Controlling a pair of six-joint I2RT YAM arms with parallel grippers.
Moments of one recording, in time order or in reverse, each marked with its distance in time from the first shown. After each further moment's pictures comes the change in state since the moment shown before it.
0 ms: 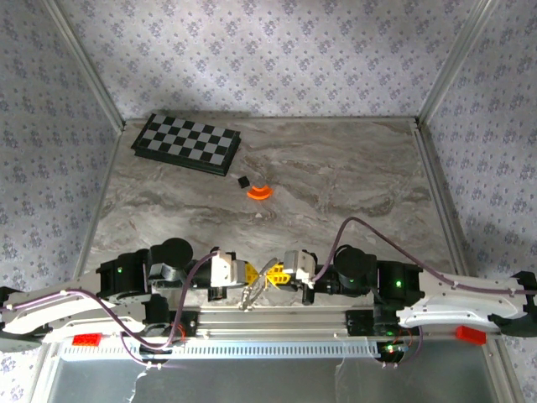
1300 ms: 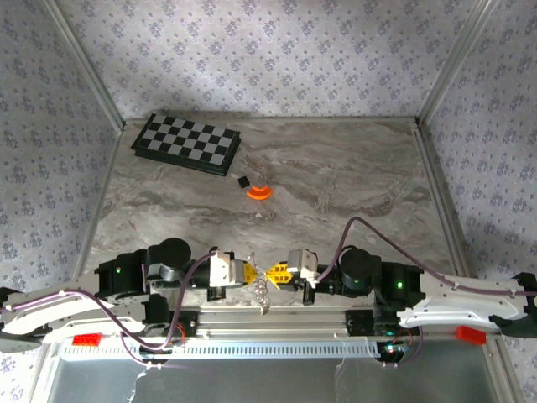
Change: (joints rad) left arm 0.000 -0.009 0.000 0.001 -0.001 0.000; right arm 0.000 -0.026 -0.030 0.069 -0.008 0.027
